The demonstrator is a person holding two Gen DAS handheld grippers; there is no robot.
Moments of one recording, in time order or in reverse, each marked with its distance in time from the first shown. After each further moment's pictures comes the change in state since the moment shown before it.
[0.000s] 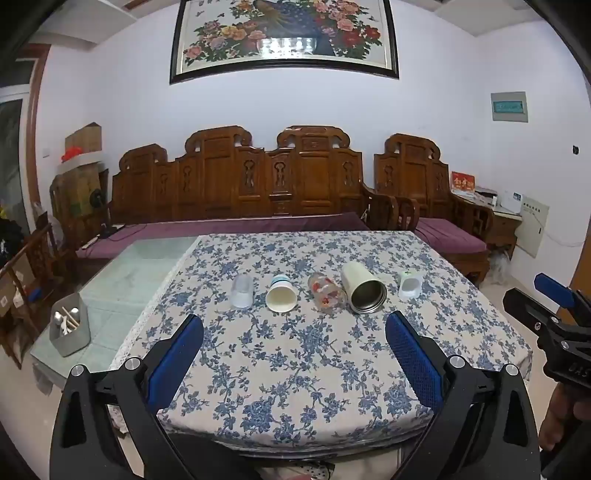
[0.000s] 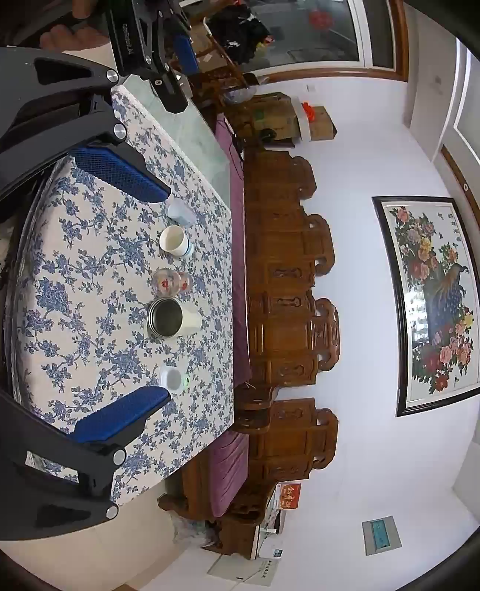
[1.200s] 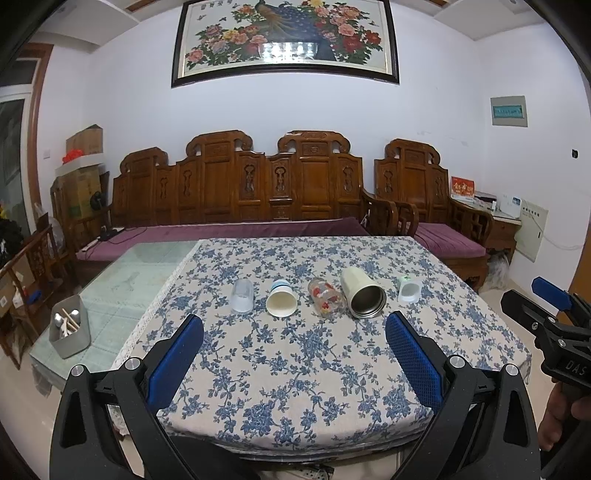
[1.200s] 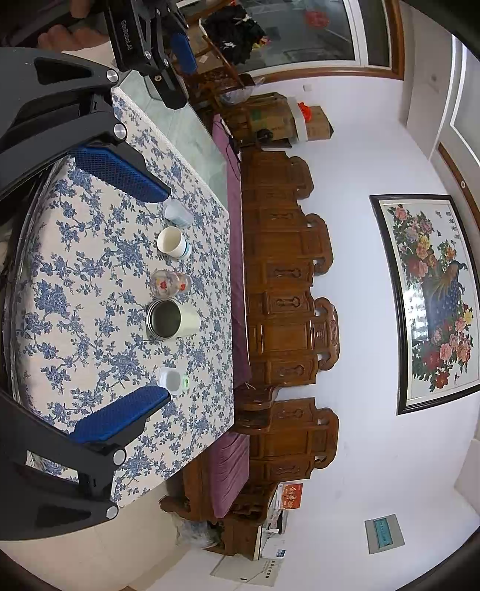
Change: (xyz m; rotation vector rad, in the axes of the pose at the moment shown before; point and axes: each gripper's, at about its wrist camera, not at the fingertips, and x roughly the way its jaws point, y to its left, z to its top) left arm -0.004 0.001 0.007 -0.012 -0.006 -0.003; right arm -0.002 -0.001 -0.001 0.016 -0.011 0.008
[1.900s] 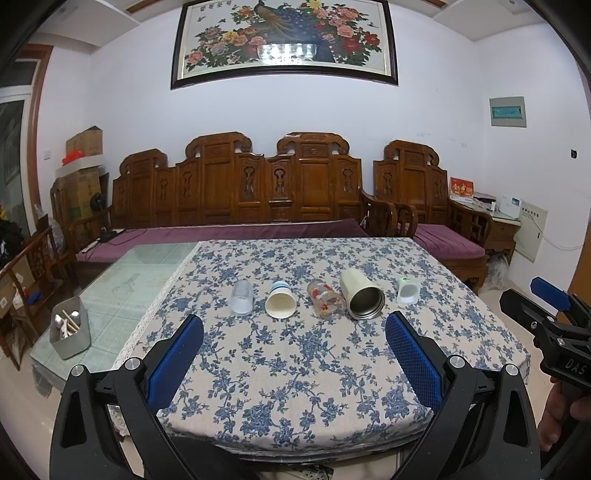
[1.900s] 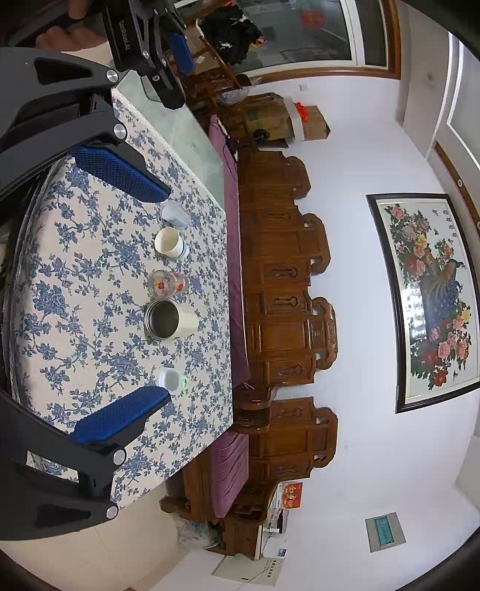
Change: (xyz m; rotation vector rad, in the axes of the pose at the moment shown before) left arm -0.002 0.000 0.003 0.001 -0.003 -0.002; right arm 0.000 0.004 0.005 0.007 -0.006 0.002
